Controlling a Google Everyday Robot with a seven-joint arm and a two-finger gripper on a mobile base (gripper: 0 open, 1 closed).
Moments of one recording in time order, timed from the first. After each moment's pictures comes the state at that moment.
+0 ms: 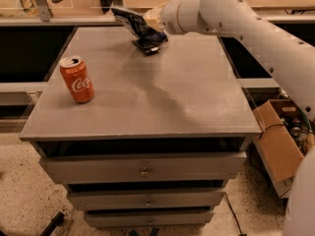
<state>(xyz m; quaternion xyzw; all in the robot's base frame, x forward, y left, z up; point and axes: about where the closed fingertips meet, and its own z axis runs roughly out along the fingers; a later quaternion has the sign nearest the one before) 0.790 0.011 0.955 -0.45 0.67 0.11 0.58</state>
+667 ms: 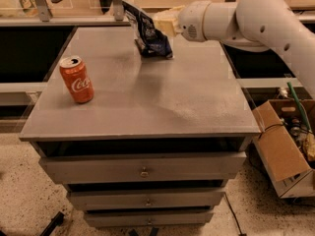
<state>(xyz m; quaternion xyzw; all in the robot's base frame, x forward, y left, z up) 0.716 -0.017 0.981 -0.42 0.65 0.22 0.59</state>
